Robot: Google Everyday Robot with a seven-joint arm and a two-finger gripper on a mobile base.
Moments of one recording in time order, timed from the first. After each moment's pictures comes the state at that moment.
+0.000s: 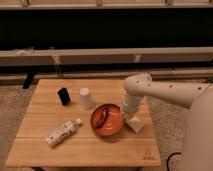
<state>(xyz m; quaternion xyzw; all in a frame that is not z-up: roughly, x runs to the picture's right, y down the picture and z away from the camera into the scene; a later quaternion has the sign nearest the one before) 0.106 0.160 0.795 -0.31 0.25 0.71 0.57</state>
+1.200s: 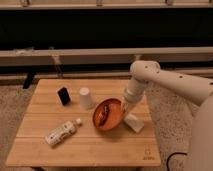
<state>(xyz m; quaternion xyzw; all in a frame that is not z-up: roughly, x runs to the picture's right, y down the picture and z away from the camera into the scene) 0.102 0.099 0.763 -0.37 0.21 0.69 0.58</state>
